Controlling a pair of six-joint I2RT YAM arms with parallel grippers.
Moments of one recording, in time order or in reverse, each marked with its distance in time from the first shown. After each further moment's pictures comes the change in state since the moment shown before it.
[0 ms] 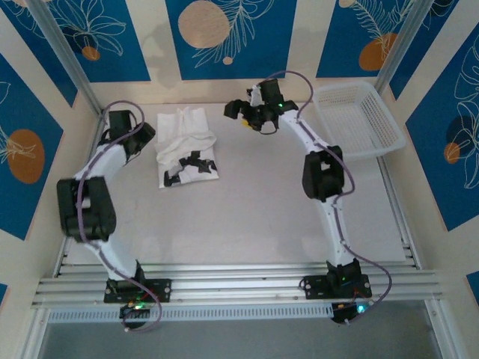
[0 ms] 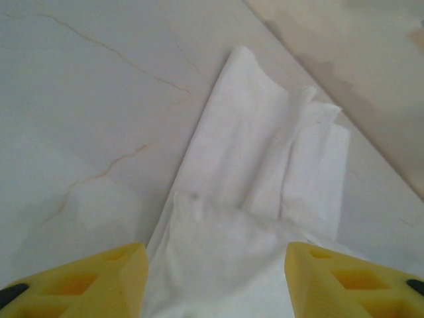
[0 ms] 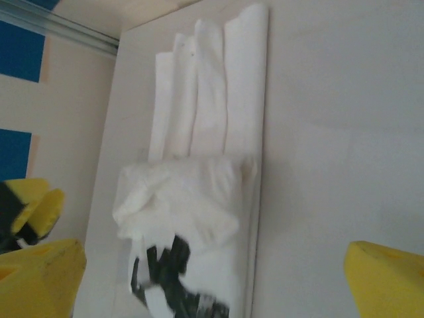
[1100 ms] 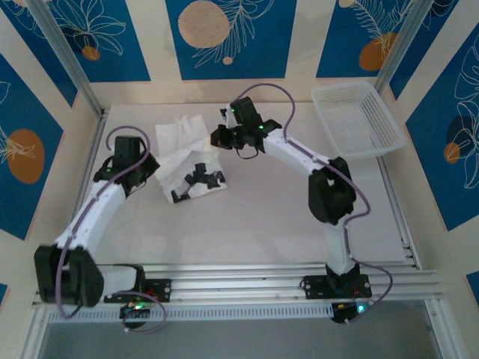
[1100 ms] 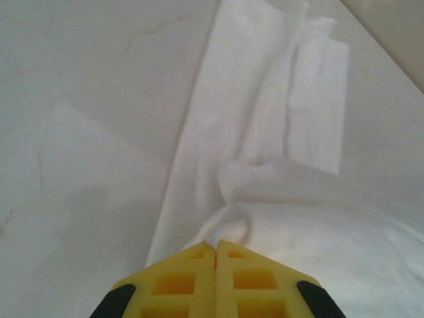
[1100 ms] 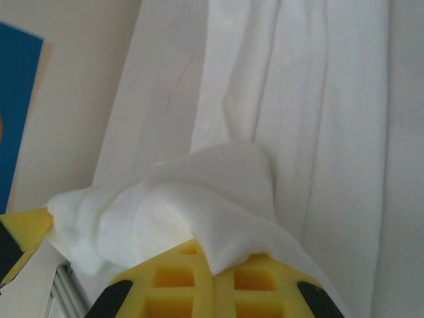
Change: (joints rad) left arm -0.149 -0.397 -0.244 -0.266 -0.140 -0.051; right arm 0.228 -0.241 -0.296 0.089 0.164 0.023
